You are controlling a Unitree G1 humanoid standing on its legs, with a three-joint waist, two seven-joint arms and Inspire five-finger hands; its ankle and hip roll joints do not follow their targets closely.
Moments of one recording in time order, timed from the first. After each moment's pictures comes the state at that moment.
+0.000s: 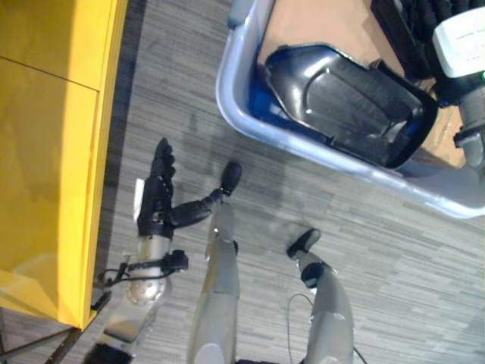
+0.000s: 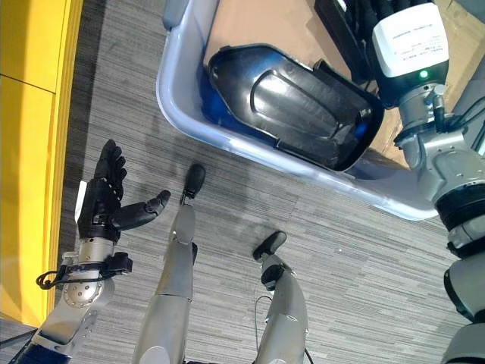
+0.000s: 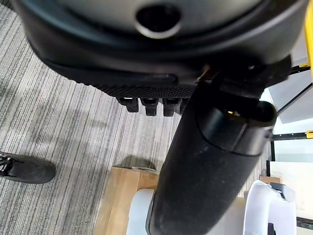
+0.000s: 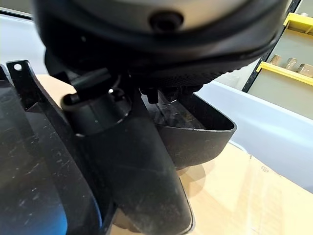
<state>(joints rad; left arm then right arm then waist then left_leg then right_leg) 0.00 0.59 -0.21 -0.16 -0.37 -0.26 0.43 -1.18 -1.11 0.83 0.72 -0.59 -0.01 -0.56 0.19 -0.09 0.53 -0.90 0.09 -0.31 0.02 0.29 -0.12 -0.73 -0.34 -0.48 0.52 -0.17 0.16</state>
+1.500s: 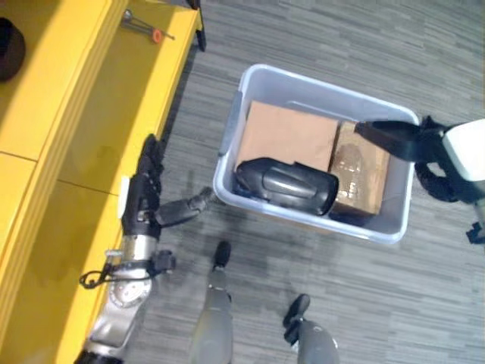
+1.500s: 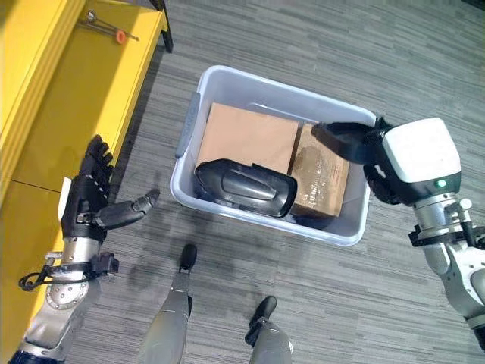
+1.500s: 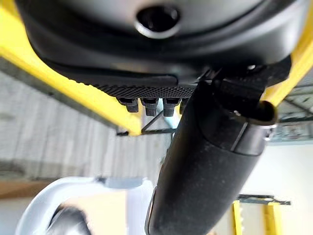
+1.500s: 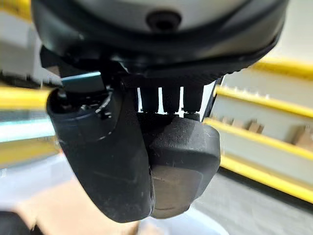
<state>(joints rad) 0.05 0.58 -0.06 -0.21 -0.35 -0.22 0.34 -0.03 -1.15 -0.10 -0.06 -0.67 -0.07 -0.44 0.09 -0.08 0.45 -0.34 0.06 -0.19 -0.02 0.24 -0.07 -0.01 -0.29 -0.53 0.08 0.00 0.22</state>
